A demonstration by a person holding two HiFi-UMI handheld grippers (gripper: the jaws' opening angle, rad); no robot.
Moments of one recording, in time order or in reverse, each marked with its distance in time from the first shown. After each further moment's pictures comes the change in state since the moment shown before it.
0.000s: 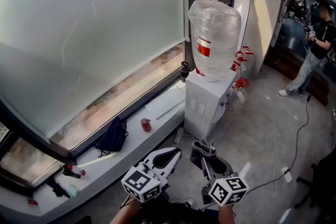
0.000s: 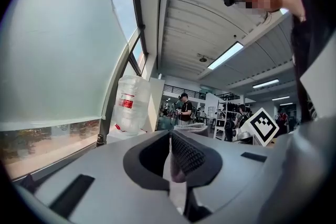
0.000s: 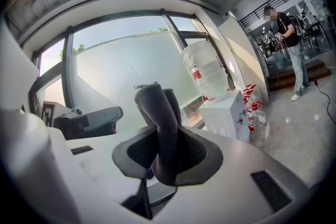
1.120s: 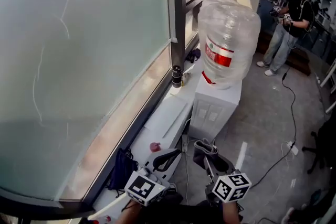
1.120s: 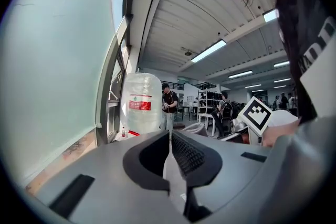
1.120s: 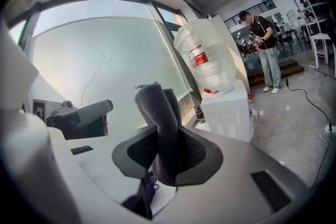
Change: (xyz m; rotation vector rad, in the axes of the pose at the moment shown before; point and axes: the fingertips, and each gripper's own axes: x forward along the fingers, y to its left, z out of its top) left arm 0.007 0.271 0.040 0.170 0.082 -0.271; right arm 0.247 0.066 0.002 0.107 -0.019 -0.286
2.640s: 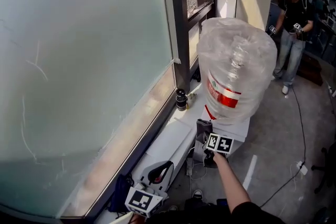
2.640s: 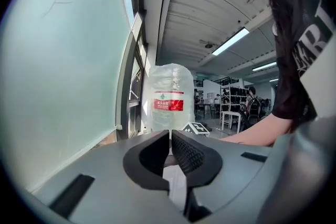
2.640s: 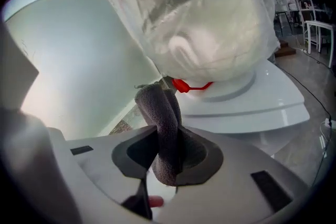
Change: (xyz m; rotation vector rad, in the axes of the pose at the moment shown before) left arm 0.116 0.129 0.008 -0.020 0.040 0.229; right arm 0.328 -0.211 0.088 0.149 0.185 -0.186
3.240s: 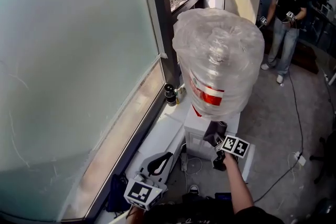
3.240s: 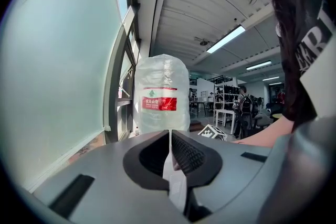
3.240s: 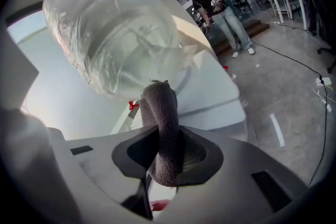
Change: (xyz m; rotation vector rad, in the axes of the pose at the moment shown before) left arm 0.070 -0.024 0.010 0.026 0.015 -0.069; right arm -0.046 -0.116 0.004 0.292 -0.050 -0.012
